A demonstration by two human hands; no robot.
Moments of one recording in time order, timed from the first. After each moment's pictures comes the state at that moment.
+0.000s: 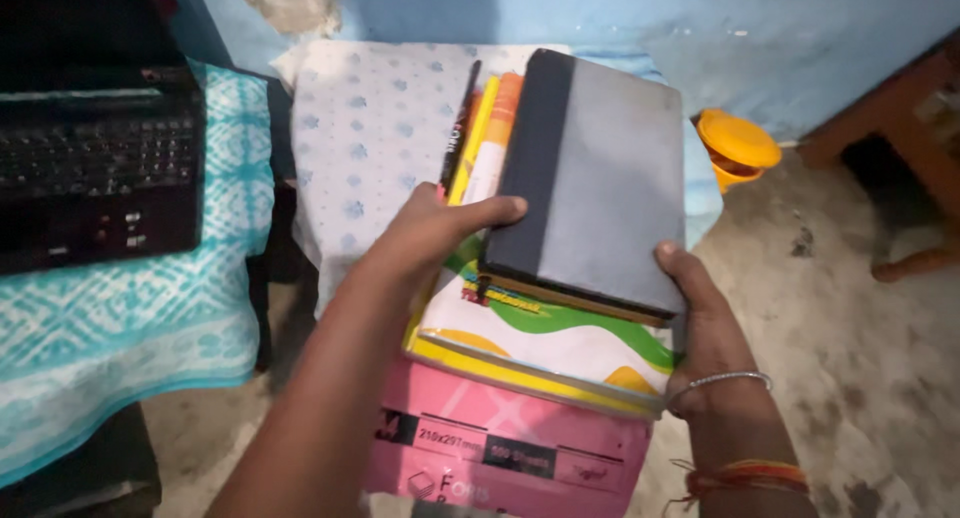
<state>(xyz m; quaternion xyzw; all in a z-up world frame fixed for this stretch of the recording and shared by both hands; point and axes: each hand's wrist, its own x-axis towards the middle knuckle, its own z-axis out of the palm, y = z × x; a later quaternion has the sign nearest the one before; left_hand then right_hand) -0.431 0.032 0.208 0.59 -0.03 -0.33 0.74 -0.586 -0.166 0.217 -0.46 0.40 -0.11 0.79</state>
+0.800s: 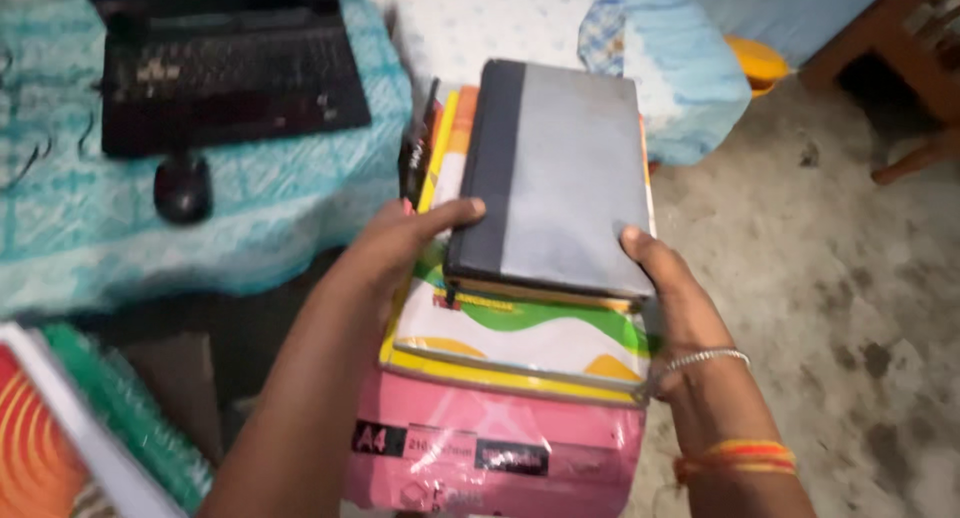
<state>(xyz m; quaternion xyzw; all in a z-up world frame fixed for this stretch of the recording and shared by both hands) -0.607 0.375 0.210 0.57 0.01 -0.39 0.72 -0.752 0.180 0.239 -0.47 0.48 -0.07 0.74</state>
